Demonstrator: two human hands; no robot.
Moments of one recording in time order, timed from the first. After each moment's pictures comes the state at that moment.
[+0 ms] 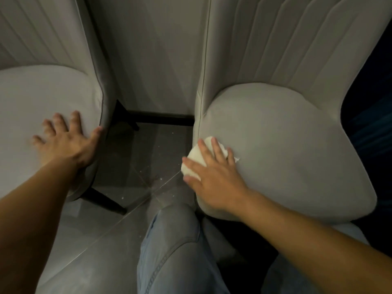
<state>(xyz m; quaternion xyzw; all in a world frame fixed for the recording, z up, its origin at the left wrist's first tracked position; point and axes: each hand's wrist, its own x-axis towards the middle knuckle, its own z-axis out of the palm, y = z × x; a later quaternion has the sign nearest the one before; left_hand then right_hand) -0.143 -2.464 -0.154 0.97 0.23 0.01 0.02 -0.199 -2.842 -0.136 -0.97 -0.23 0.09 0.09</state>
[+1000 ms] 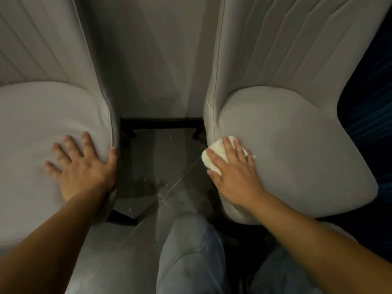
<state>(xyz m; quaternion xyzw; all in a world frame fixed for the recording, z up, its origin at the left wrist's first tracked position) -0.151 -2.477 -0.147 0.97 0.22 0.03 0.03 -0.185 -2.817 -0.124 -0.99 -0.09 0.08 0.04</state>
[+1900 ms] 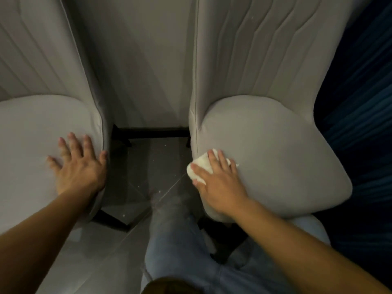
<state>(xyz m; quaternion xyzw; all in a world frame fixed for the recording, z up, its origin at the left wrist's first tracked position) -0.151 -2.484 -0.139 0.99 0.16 0.00 0.01 -0.208 -2.838 -0.122 -0.99 -0.11 0.09 0.08</state>
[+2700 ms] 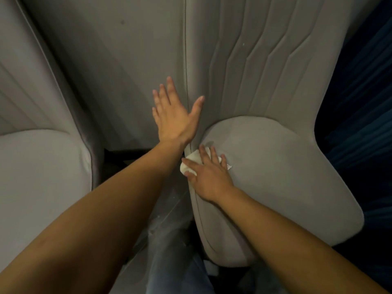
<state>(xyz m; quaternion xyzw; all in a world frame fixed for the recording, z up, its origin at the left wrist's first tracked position) 0.013 -2.727 -0.030 0.92 0.02 0.15 0.37 -0.084 -2.837 -0.128 -0.99 -0.09 0.10 0.07</state>
